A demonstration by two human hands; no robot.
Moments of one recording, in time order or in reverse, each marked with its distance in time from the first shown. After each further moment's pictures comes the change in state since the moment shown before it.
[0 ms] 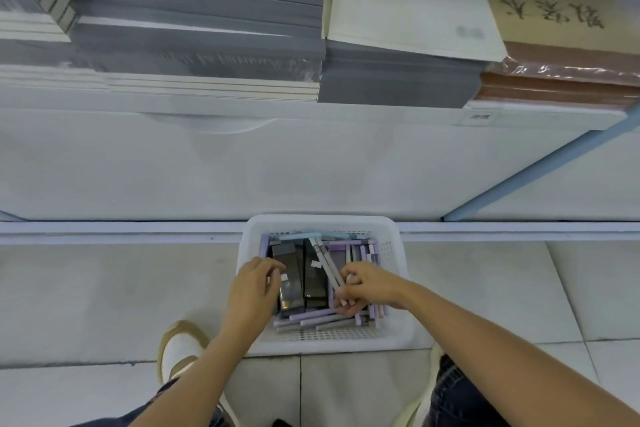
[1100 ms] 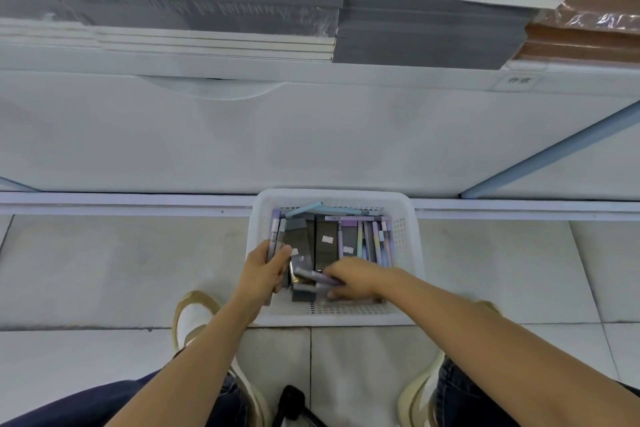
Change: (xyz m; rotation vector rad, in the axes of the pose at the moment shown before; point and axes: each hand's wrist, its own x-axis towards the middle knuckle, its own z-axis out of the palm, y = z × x) left_hand 0.001 -0.011 0.004 -0.751 -0.167 -0.482; right_hand 0.042 0.004 0.039 -0.929 -0.148 -0.144
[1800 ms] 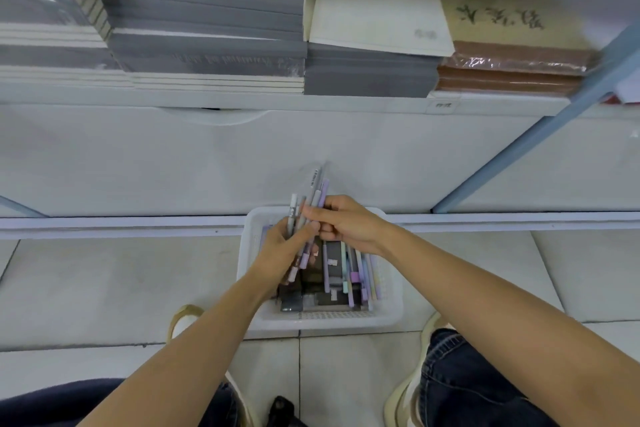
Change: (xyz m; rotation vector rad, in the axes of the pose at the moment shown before) left_hand -0.035 0.075 0.041 -0.053 -0.214 0.263; right_hand -0.076 -0.054 -0.098 1.277 0.416 -0.187
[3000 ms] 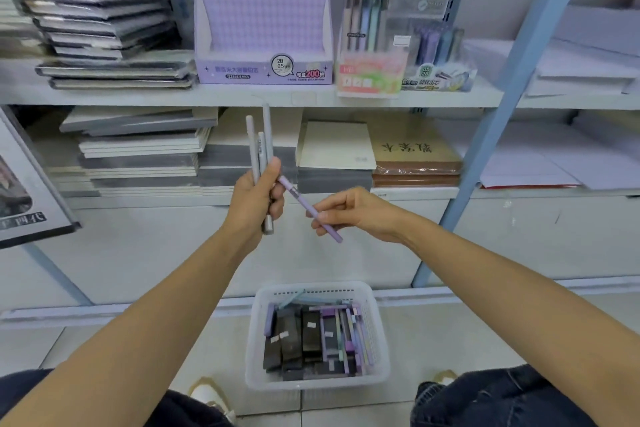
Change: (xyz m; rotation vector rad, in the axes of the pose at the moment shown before) left_hand -0.085 0.217 0.009 -0.111 0.099 0.520; right_hand -0.135 -0.151 0.016 -0.410 -0.075 -0.395
